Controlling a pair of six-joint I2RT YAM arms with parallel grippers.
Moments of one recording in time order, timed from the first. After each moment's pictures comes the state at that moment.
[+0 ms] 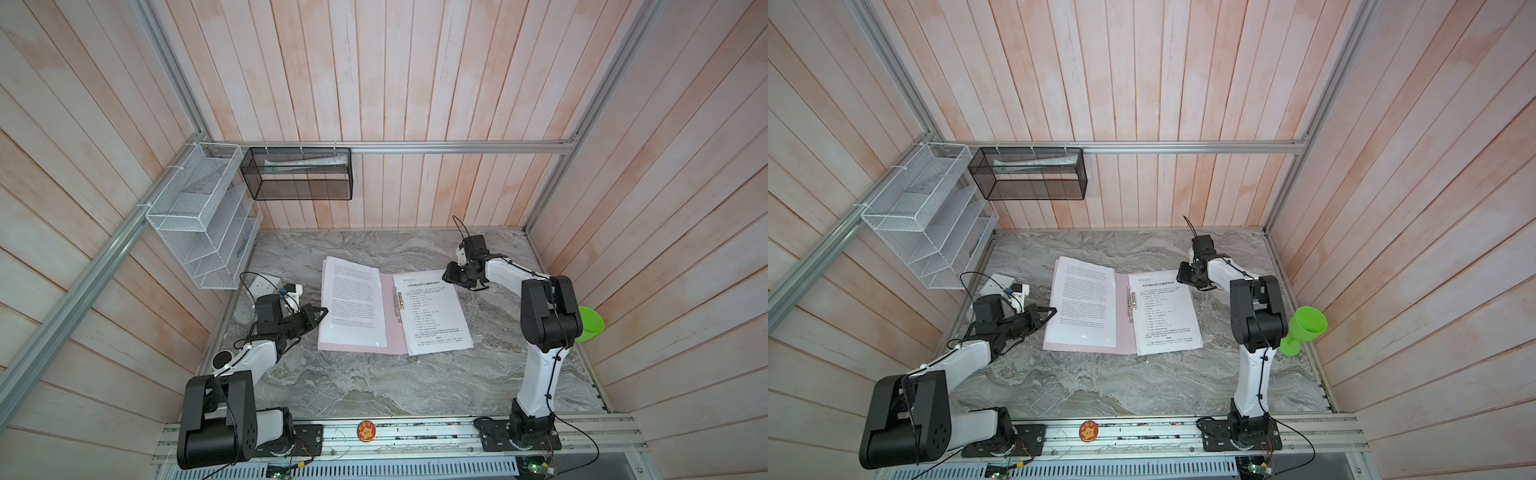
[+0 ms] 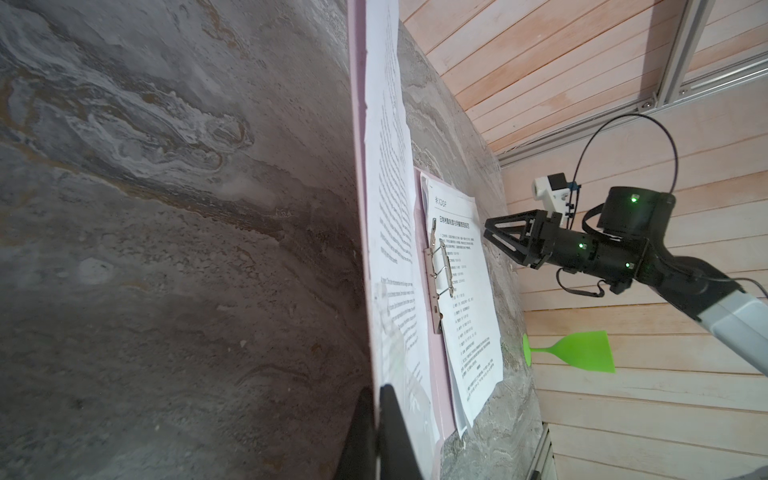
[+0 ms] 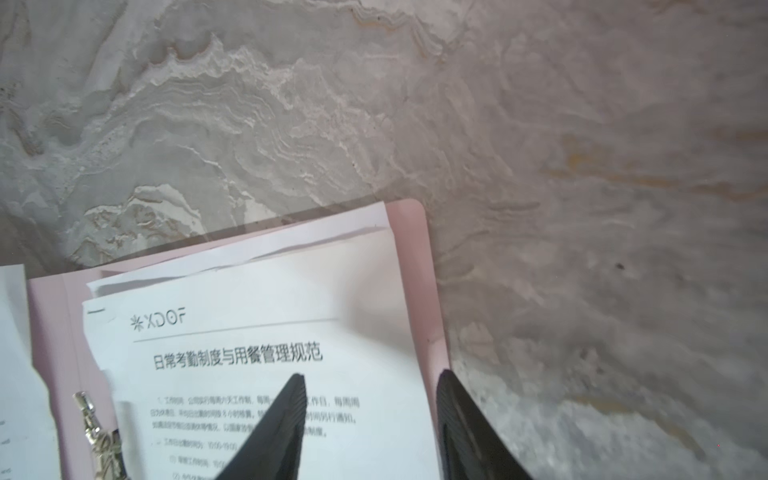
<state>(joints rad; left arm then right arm) 0.10 1.30 0.47 0.17 0.78 -0.53 0.21 1.94 1.34 -0.45 -0.19 0.38</state>
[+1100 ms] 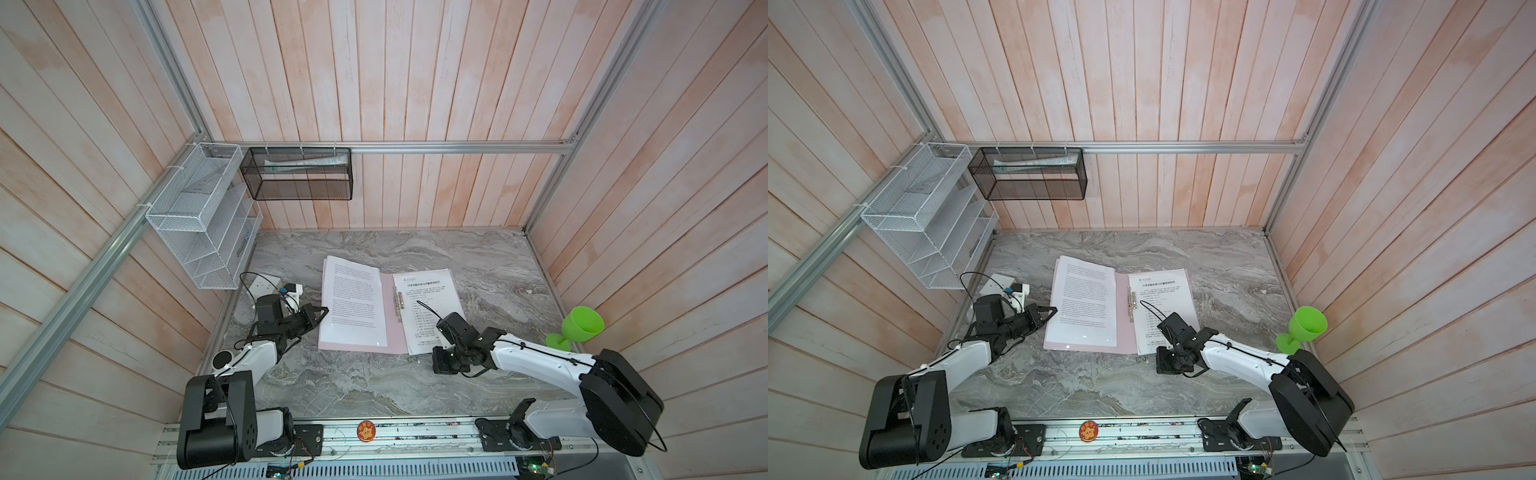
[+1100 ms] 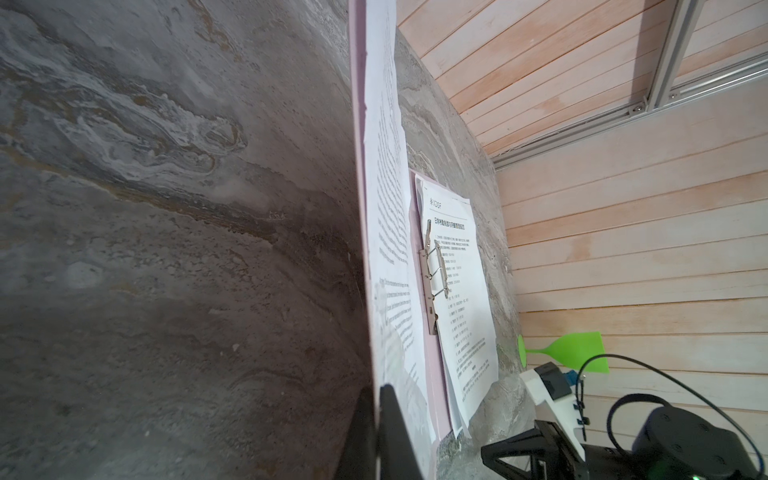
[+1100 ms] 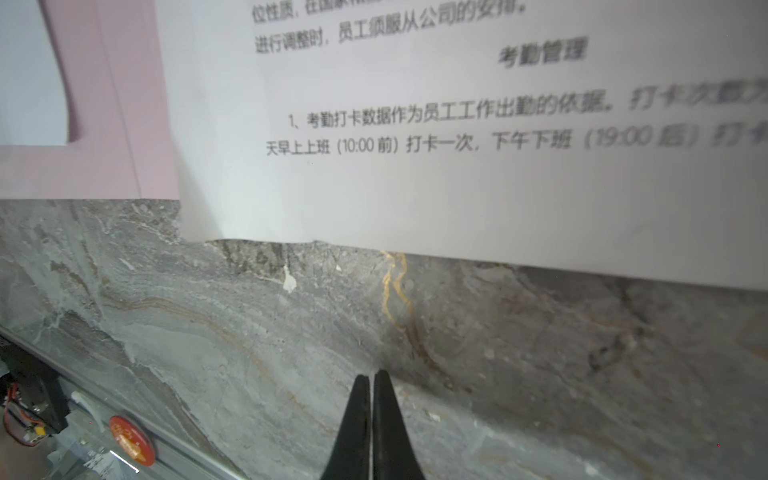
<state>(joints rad) 0.10 1.30 0.46 0.20 0.79 -0.55 0.76 1.37 0.62 -0.50 -0.21 0.70</state>
